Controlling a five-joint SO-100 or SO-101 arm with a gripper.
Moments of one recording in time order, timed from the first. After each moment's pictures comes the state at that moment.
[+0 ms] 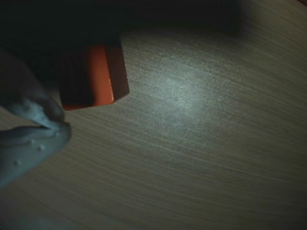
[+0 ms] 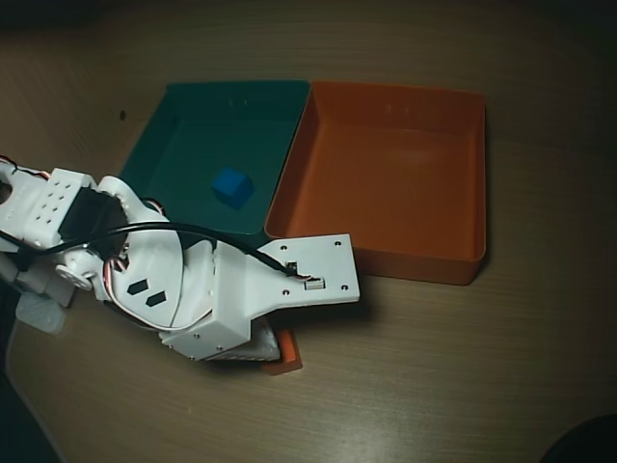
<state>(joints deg) 3.0 76.9 79.3 53.1 -112.6</state>
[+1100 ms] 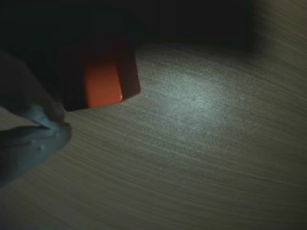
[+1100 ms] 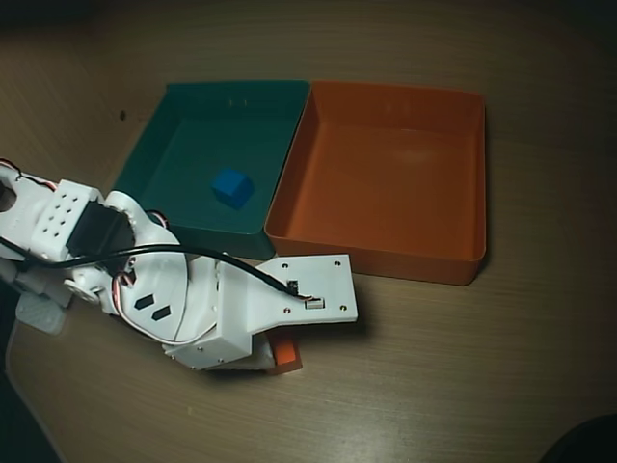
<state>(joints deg) 4.0 75.1 80.2 53.4 -112.6</state>
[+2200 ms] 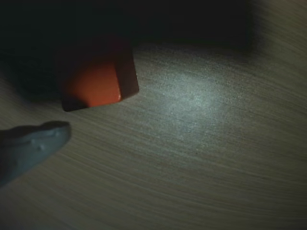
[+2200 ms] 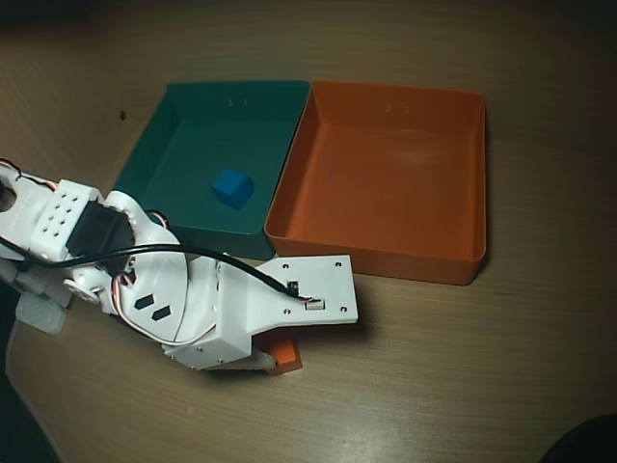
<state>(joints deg) 4.0 75.0 80.2 53.3 -111.8</state>
